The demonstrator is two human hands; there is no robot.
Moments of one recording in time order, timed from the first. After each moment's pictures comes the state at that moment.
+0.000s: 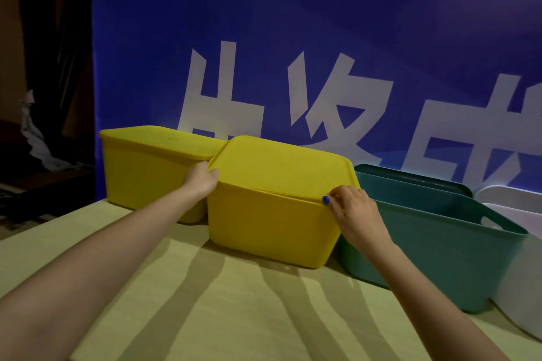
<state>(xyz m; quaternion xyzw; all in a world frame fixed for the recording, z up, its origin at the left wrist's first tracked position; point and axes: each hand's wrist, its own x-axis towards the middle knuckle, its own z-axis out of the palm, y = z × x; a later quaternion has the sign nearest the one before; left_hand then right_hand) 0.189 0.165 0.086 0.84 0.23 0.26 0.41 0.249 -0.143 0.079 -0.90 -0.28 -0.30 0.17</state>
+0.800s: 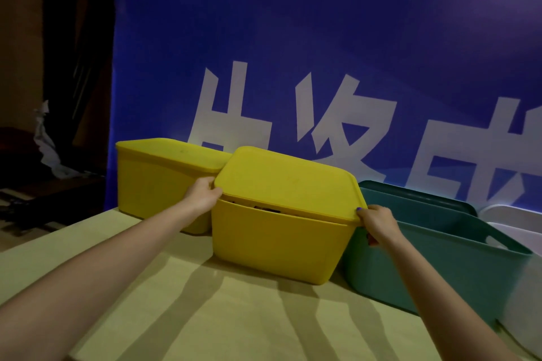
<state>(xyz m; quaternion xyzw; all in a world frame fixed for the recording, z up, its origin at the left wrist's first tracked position) 0.152 0.164 0.089 0.84 0.17 0.26 0.45 0.255 -0.155 0.110 -0.88 -0.06 -0.08 0.46</state>
